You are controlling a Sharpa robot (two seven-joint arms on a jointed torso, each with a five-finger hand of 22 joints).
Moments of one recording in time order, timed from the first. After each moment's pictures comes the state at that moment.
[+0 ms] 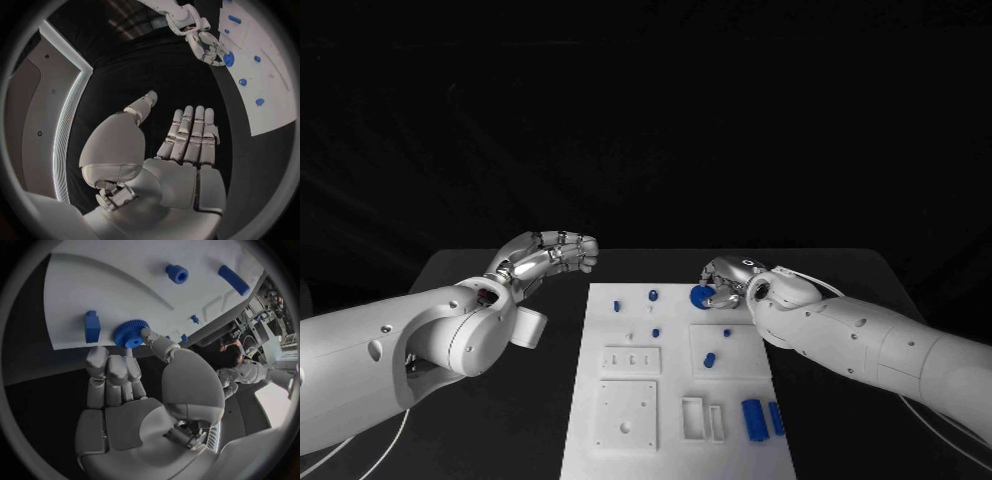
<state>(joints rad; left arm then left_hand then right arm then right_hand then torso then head) 1.38 -0.90 -0.11 1.57 -0.13 -0.35 0.34 1.08 -0.14 0.43 -0.13 0.07 0.69 0.19 0.36 0.43 0.96 0.19 0.07 0.07 0.72 0.19 0.35 0.41 0.04 0.63 0.09 0.19 1.31 1.22 -0.51 -0.02 0.91 -1.53 -0.31 -0.08 1.08 -0.23 0.69 -0.19 0.07 0.87 0.13 0.32 0.42 1.20 0.02 1.34 1.30 1.30 -0.09 1.30 0.94 0.18 1.22 -0.08 1.12 1.31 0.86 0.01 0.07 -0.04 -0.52</state>
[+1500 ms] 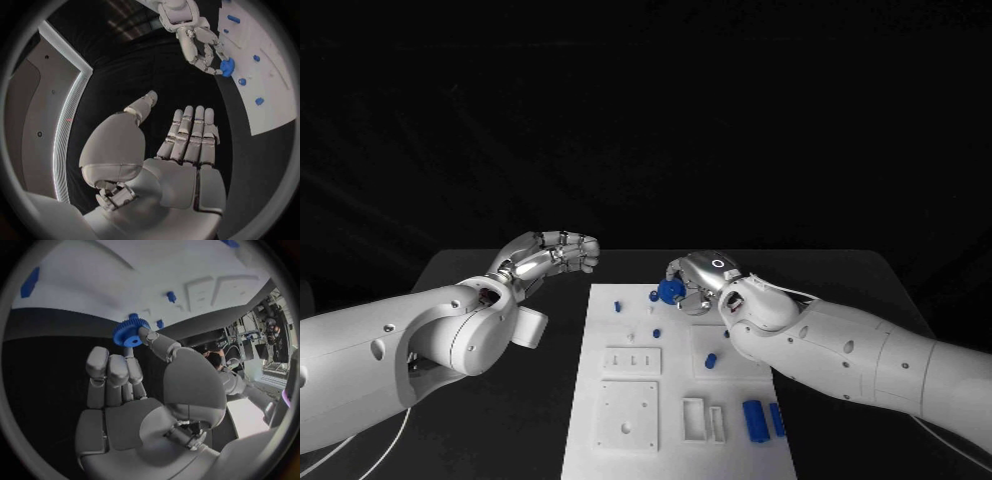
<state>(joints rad) 1.38 -0.90 -0.11 1.57 -0.14 -0.35 0.34 1.08 -0.14 0.43 -0.13 0.07 0.69 0.19 0.36 0.43 0.96 0.19 0.07 0.07 0.72 0.19 0.35 0.41 0.04 0.63 0.09 0.19 1.31 1.22 -0.51 -0.03 1.14 -1.78 -0.49 -0.18 1.10 -0.22 0.82 -0.19 0.07 0.92 0.09 0.36 0.42 1.24 0.00 1.35 1.31 1.31 -0.11 1.29 0.96 0.18 1.22 -0.09 1.15 1.31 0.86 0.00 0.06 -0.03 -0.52</state>
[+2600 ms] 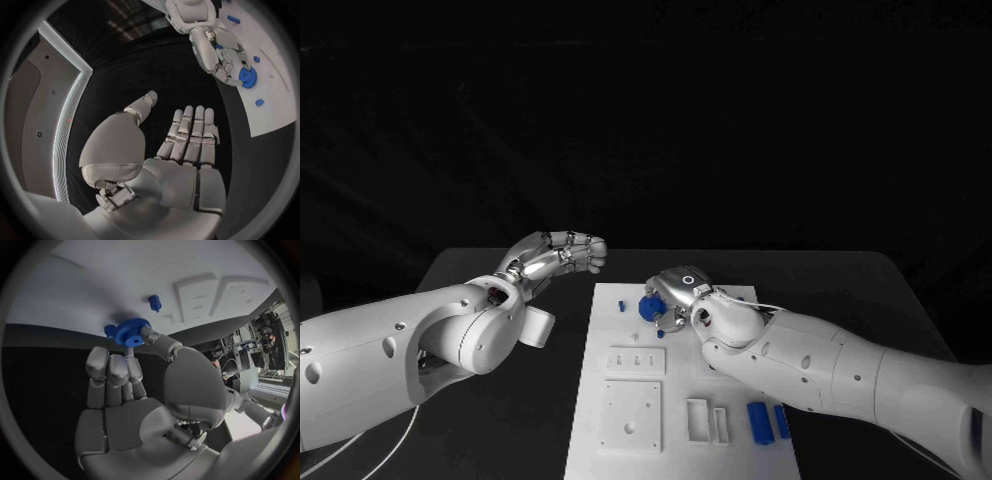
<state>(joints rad) 1.38 -0.88 -0.11 1.57 -0.14 -0.35 0.34 1.08 -0.14 0.43 -0.13 0.07 0.69 0.19 0.36 0.42 0.96 0.19 0.07 0.07 0.72 0.19 0.35 0.41 0.04 0.63 0.09 0.19 1.31 1.20 -0.37 -0.09 1.03 -1.86 -0.46 -0.22 1.10 -0.25 0.81 -0.16 0.06 0.93 0.08 0.35 0.44 1.21 0.00 1.32 1.30 1.31 -0.11 1.29 0.96 0.18 1.23 -0.09 1.15 1.31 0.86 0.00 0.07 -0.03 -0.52</state>
